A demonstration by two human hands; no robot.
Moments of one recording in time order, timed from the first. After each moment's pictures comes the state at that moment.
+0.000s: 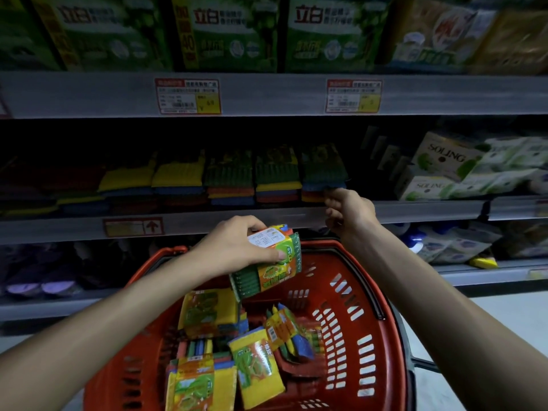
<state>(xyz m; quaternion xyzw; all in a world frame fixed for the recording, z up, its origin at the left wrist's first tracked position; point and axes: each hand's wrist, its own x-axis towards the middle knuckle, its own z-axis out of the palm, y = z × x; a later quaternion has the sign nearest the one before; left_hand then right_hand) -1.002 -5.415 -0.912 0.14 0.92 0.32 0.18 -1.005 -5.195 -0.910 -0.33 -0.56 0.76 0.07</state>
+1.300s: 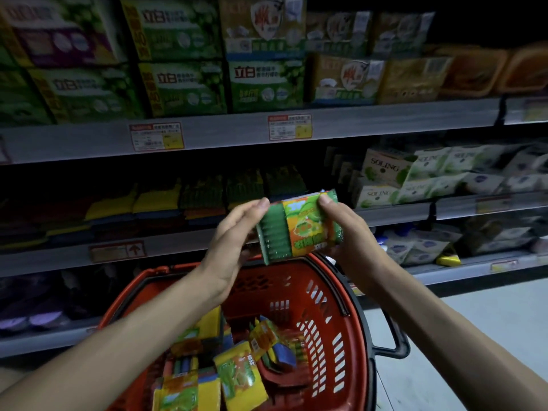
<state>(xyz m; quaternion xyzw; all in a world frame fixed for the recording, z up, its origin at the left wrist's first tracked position) -0.943 -5.354 -0.869 0.07 0.65 0.74 0.14 -0.898 -5.160 -0.858 -0.12 -0.60 0.79 0.02</state>
